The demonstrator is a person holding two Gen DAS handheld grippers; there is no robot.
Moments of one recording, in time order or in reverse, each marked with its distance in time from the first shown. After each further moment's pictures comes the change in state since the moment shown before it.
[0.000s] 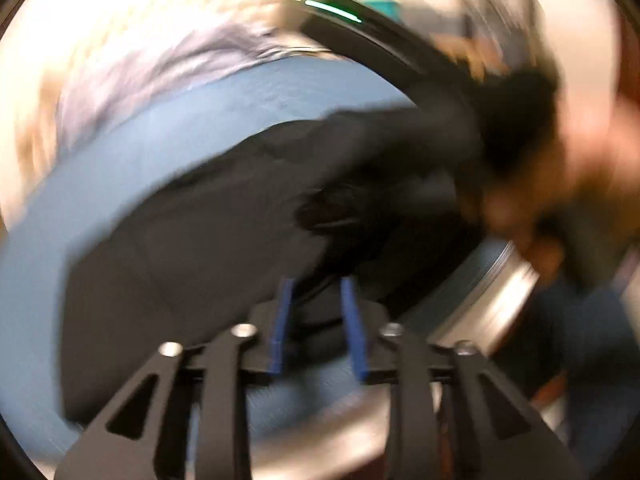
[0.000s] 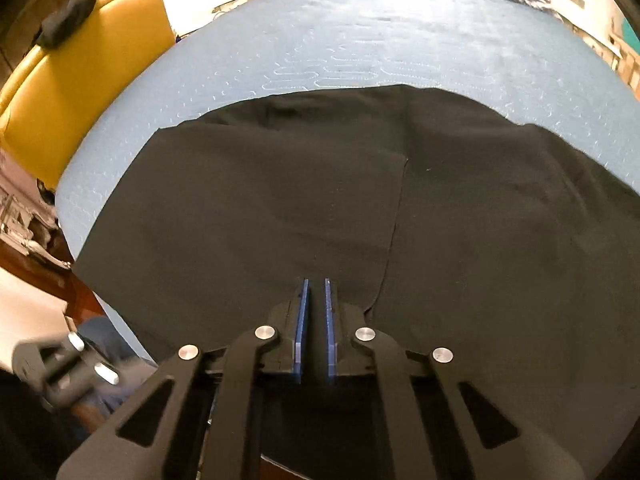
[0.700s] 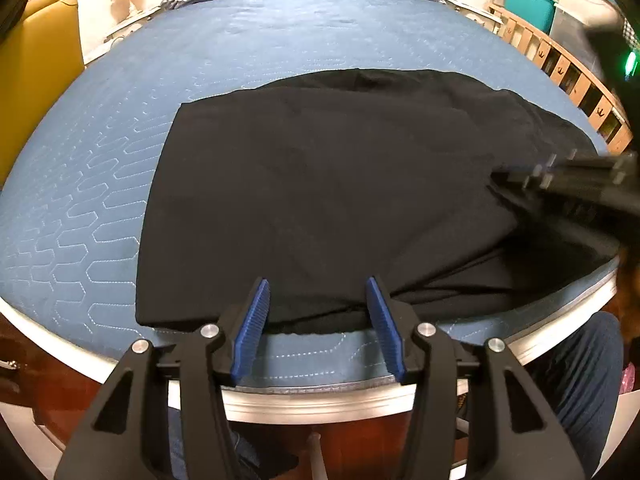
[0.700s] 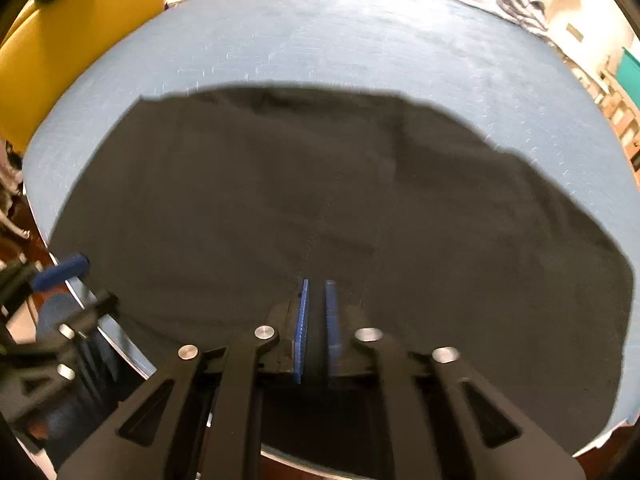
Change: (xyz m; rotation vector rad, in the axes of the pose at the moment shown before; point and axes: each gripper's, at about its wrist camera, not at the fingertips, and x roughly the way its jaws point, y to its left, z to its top) left arm 0.000 0.071 0.000 -0.299 0.297 0.308; right arm -0.009 0.026 0.014 -0.089 0.025 -0.167
